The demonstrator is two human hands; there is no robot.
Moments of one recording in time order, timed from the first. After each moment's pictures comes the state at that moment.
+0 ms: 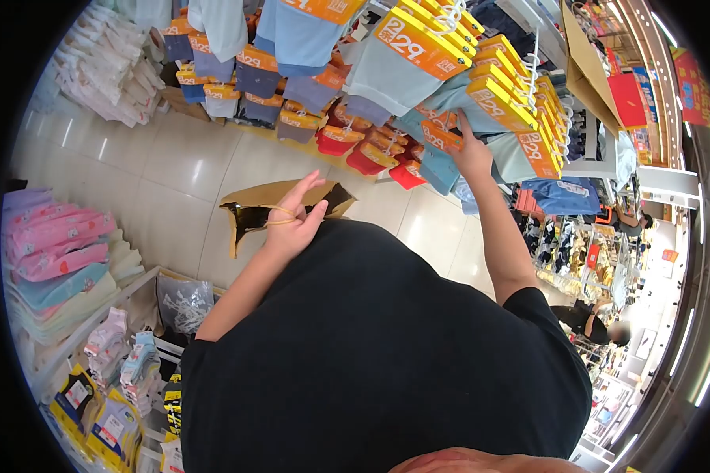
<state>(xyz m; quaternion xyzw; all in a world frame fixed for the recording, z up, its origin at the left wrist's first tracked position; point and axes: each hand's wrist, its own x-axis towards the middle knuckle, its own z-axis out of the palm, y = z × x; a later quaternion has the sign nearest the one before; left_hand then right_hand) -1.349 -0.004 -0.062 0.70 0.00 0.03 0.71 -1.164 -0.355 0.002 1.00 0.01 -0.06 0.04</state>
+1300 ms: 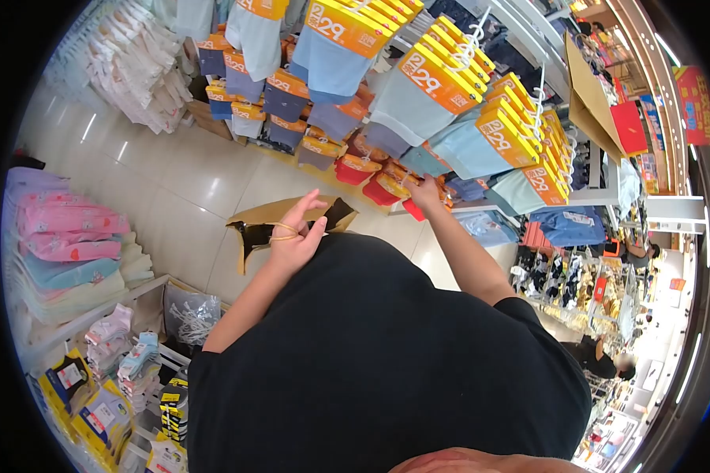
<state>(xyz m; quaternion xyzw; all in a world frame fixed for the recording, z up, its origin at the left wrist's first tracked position) -1.355 0.019 -0.065 0.68 0.01 0.10 0.72 -1.161 -0.329 -0.205 0.90 -0.07 -0.08 -0.42</state>
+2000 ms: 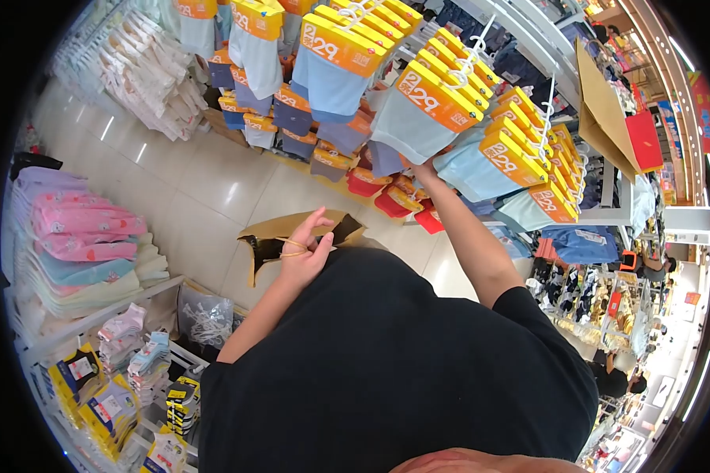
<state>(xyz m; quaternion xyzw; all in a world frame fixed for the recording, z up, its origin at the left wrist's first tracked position) -1.349 0.004 -0.066 0.70 0.03 0.07 0.71 -1.073 -0.268 -0.170 0.82 0.00 -0.08 -0.57</state>
